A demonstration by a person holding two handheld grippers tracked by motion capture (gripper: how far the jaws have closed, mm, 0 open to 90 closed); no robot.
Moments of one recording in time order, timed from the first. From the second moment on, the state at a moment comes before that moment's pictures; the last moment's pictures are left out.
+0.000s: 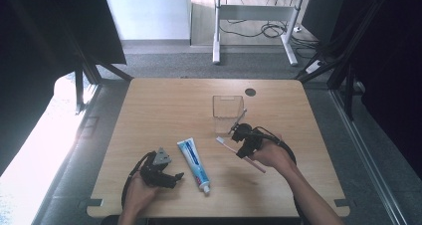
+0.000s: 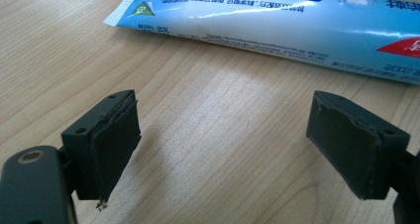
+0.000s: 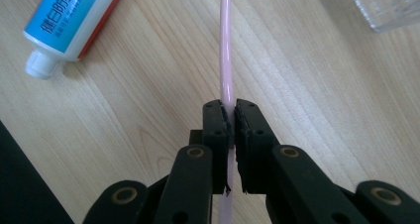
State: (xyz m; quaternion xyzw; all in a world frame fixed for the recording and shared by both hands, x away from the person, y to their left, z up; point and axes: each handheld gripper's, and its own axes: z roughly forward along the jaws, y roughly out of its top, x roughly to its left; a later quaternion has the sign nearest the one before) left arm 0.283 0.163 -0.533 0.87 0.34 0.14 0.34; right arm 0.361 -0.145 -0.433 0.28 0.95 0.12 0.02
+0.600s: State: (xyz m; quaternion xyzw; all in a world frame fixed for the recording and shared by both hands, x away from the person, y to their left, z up) left arm 0.283 0.162 -0.534 0.87 0.33 0.14 0.34; right arm 0.369 -0.158 -0.407 0.29 0.94 0.17 0.03
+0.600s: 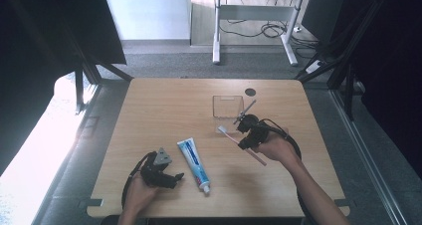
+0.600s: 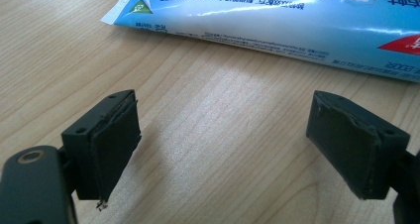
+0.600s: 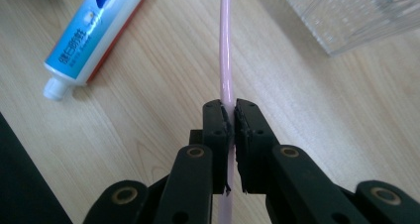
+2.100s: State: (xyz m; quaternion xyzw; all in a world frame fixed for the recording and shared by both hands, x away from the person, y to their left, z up) left arm 0.283 0.161 -0.533 0.87 0.33 0.14 0.33; right arm 0.410 -0.165 -0.378 0.33 0.89 0.30 0.11
